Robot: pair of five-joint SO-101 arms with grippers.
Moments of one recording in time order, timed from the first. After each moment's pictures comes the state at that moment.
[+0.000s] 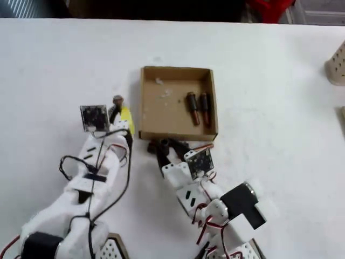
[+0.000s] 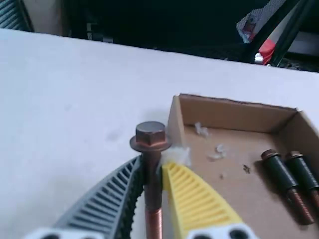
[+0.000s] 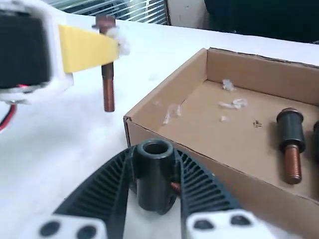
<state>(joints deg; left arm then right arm) 5.2 -25.0 84.3 -34.8 16.4 -34.7 4.4 94.4 -76.8 -2.8</state>
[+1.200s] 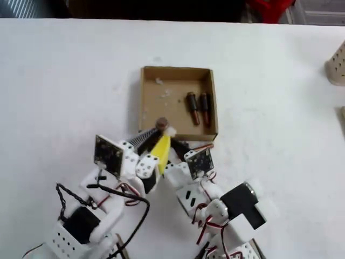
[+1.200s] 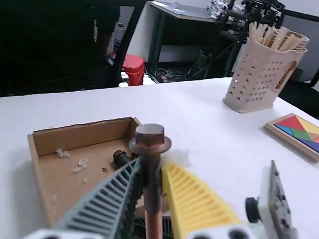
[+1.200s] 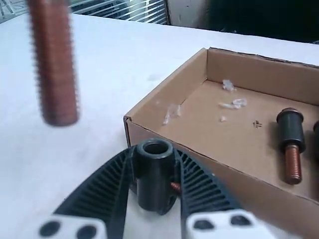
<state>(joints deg) 32.5 -93.8 84.0 26.9 16.0 -34.7 4.4 94.4 -76.8 -2.8</state>
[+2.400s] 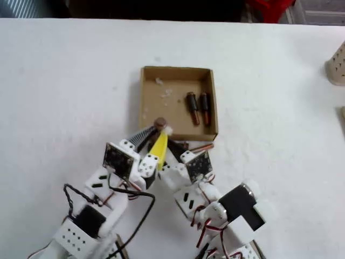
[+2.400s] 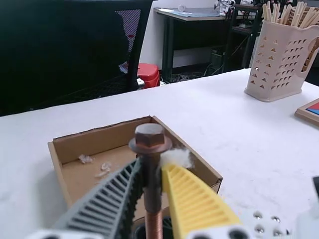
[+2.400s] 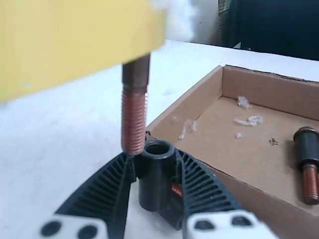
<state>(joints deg) 28.8 -93.2 96.1 12.7 7.3 -37.2 4.4 95.8 -80.3 -2.8</state>
